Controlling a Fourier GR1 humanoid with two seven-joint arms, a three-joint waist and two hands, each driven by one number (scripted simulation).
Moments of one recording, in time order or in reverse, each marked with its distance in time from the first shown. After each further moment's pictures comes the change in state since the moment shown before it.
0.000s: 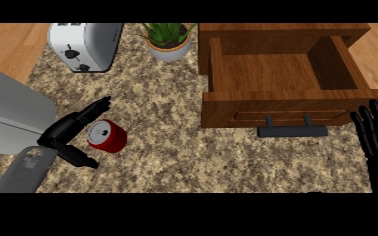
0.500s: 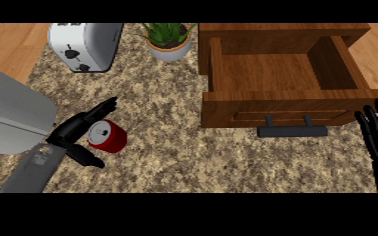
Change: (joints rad) left arm -0.049 -0.024 -0.042 0.099 -0.012 0.044 -0.055; right arm -0.003 -0.006 -0.008 -0.034 -0.010 0.005 0.033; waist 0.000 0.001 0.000
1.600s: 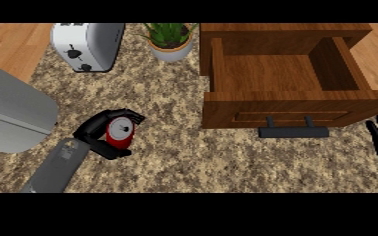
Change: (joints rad) left arm -0.046 -0.097 -0.070 0.005 0.013 0.010 0.004; right arm 0.057 0.001 -0.048 -0.024 -0.056 0.044 -0.019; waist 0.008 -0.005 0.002
